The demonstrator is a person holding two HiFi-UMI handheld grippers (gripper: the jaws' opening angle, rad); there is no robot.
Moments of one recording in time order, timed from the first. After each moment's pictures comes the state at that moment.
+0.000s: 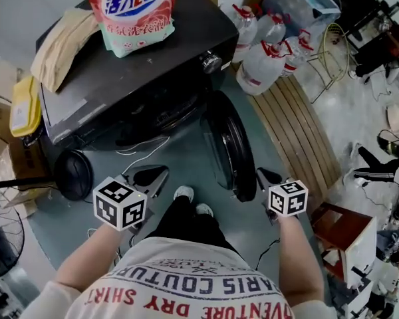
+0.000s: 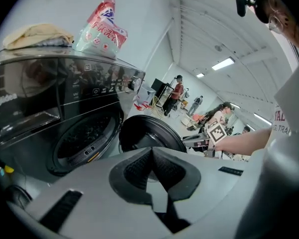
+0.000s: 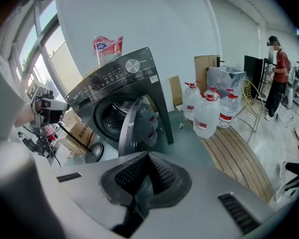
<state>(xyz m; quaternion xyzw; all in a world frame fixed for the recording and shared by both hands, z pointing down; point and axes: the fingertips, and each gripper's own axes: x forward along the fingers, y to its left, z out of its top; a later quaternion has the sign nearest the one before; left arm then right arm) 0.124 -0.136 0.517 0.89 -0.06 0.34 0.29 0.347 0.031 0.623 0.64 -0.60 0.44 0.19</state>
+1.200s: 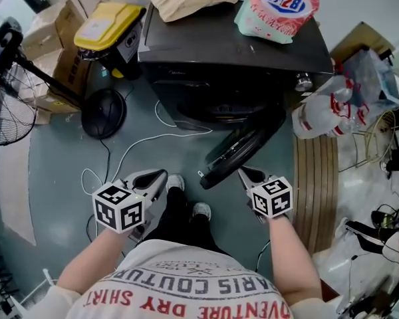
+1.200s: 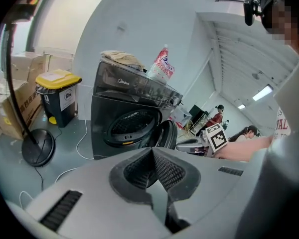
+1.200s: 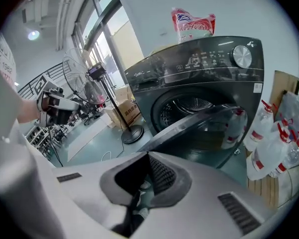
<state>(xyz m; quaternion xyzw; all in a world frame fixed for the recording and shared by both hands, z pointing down) -0.057 -0.077 0.513 0.83 -0.33 0.23 0.38 0.156 -0.073 0.615 0.41 -0.81 0.33 0.27</state>
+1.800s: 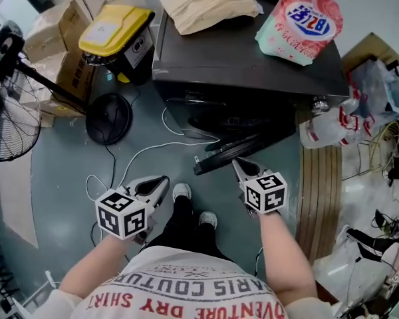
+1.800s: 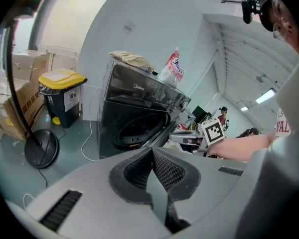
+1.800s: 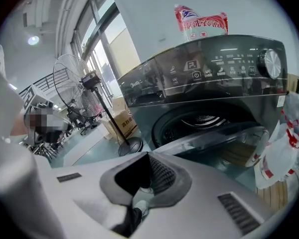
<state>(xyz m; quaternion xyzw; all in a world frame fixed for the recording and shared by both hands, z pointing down) -0.093 -0.120 0.520 0.83 -0.34 0.23 0.38 0.096 -0.166 0.605 0.43 -0.81 0.32 0.22</state>
